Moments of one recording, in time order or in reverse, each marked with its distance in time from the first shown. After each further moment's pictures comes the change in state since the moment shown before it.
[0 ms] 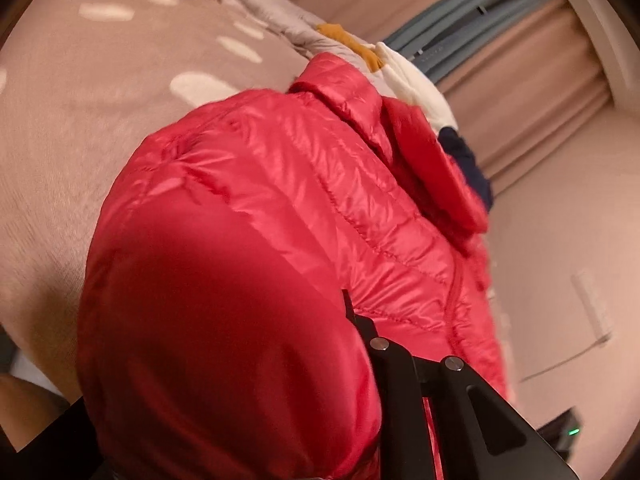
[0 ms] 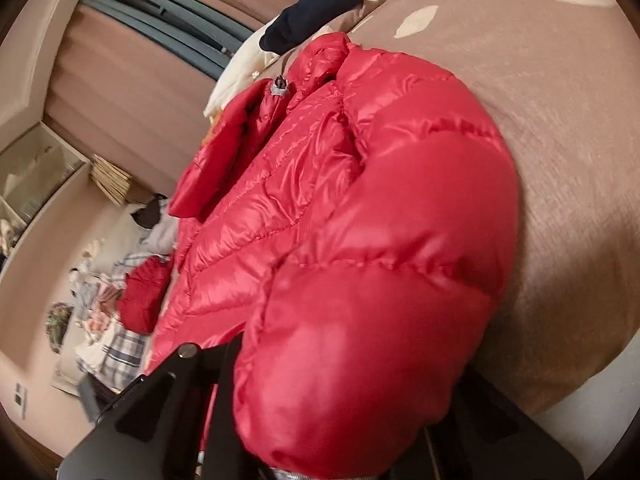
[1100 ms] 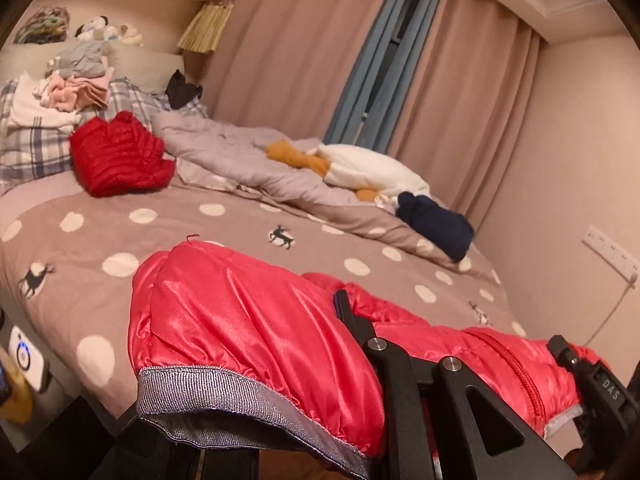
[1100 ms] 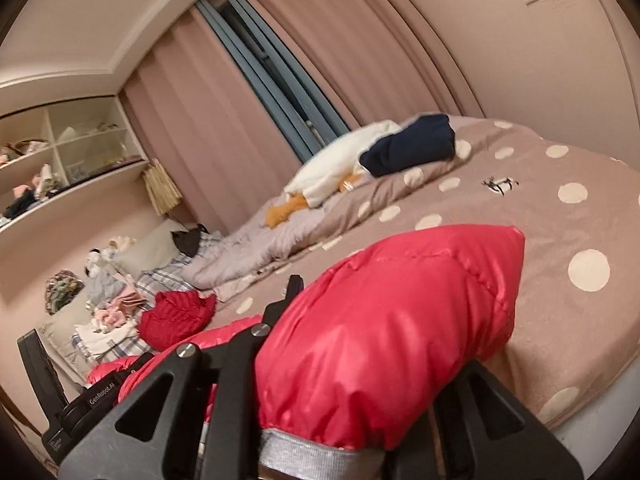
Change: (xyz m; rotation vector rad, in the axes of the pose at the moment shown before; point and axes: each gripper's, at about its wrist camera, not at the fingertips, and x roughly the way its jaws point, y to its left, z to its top) left arm -0.131 -0.127 0.072 0.343 -0.301 0.106; right arm -0.142 0.148 0.059 -0.333 -0.286 0.060
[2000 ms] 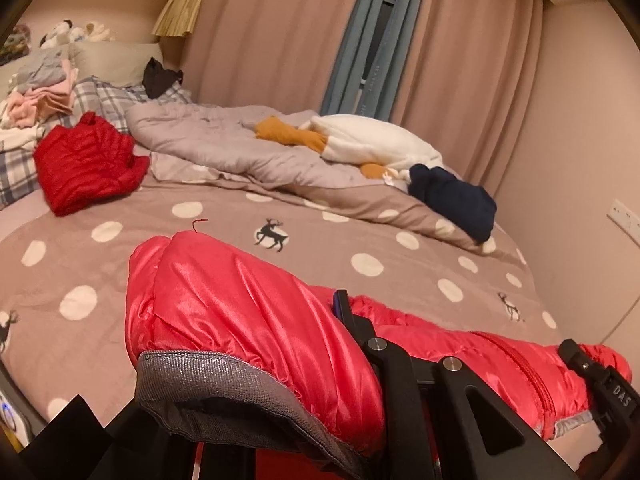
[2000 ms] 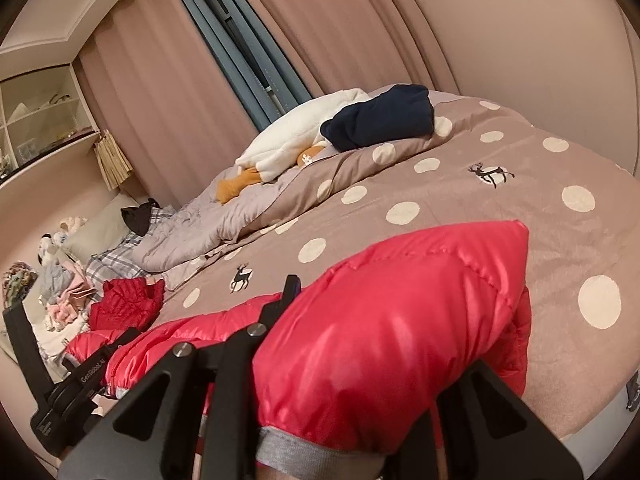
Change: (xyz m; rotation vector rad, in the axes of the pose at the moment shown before) left arm 0.095 -0.016 0.027 0.074 0.108 0.021; right arm 0.090 -0.007 0.029 -0.026 0.117 -0.164
